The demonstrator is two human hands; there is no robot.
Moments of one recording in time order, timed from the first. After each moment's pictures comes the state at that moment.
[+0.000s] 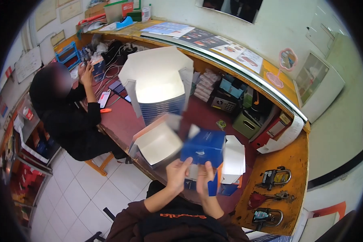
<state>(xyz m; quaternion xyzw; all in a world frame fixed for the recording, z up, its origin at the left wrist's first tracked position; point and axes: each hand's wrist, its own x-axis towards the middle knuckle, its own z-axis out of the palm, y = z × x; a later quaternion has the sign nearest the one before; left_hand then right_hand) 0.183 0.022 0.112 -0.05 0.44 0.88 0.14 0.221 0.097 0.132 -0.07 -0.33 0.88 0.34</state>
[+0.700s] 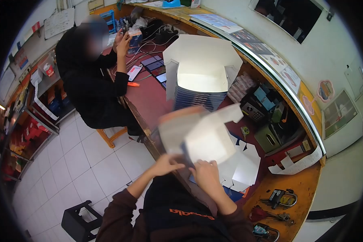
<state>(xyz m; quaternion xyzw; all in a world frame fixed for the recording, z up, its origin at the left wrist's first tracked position) 0.143 -0.110 0.051 0.17 0.71 0.63 0.28 0.196 0.076 0.141 0.17 -0.98 0.11 0.02</state>
